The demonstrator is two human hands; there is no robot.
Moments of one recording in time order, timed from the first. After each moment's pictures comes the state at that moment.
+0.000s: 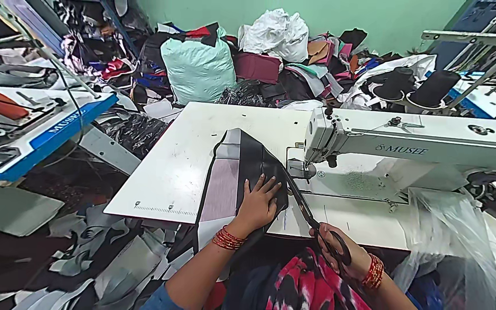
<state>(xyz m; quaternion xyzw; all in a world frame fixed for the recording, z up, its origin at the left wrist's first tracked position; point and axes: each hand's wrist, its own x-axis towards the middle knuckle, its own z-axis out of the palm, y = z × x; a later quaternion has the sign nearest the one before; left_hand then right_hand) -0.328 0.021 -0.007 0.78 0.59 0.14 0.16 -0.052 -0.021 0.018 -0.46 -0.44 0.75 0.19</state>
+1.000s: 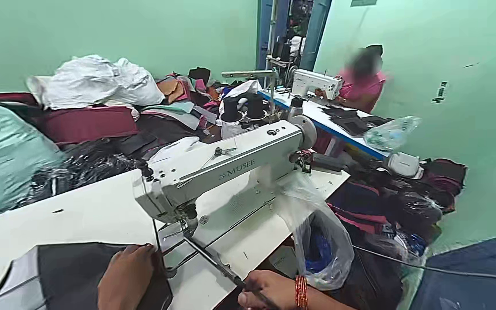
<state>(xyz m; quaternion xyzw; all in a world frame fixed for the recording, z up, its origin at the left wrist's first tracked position) -0.299 0.115 0.004 0.79 0.60 0.14 0.05 0.000 -0.062 0.017 -0.53 -0.49 0.67 0.19</state>
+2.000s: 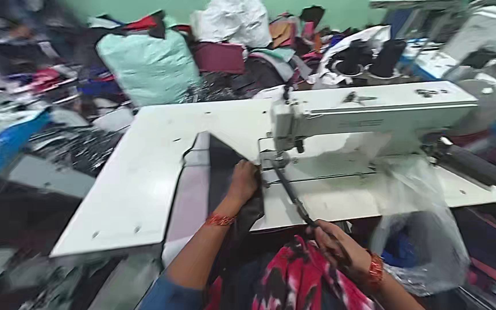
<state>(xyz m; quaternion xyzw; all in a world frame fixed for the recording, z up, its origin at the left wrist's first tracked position) -0.304 0.081 0.000 0.74 0.61 0.23 0.17 -0.022 -0.058 0.016 -0.50 -0.49 0.68 0.23</state>
